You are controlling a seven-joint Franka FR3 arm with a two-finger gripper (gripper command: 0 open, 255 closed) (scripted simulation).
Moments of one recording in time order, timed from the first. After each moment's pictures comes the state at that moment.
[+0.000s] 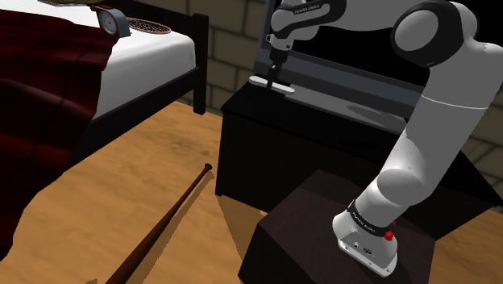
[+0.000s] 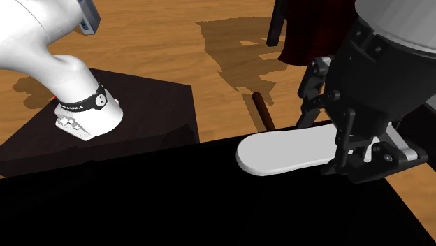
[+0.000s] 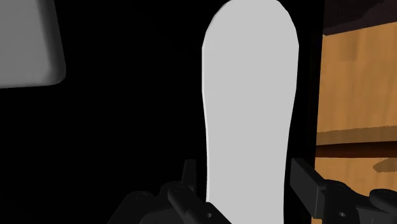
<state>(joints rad) -0.12 0.21 -0.12 -1.75 0.05 1.96 -0.67</state>
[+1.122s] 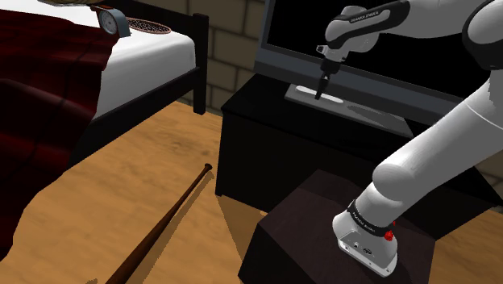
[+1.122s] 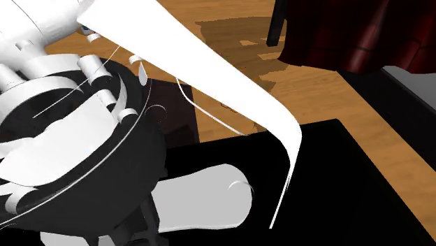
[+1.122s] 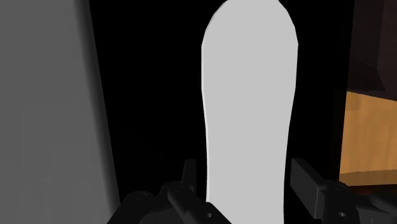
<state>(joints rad) -0.27 -0.16 -0.27 -2.18 -0.02 2.02 -0.95</state>
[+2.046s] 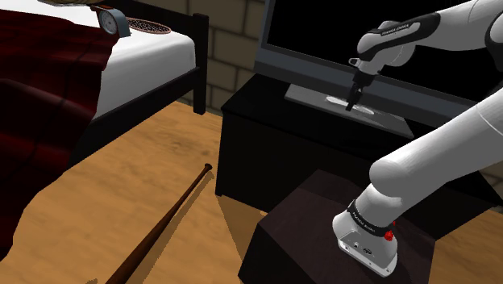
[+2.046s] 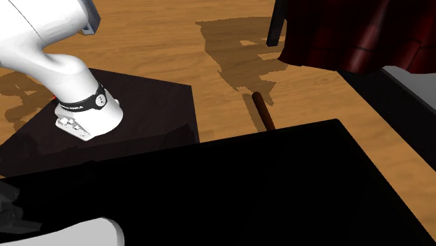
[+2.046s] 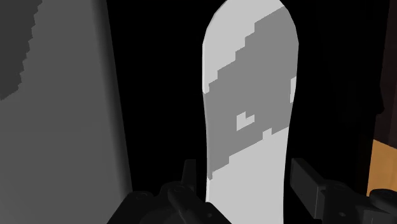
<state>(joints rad) -0.40 -0.26 -0.43 -2.32 -0.11 2.06 -1.19</state>
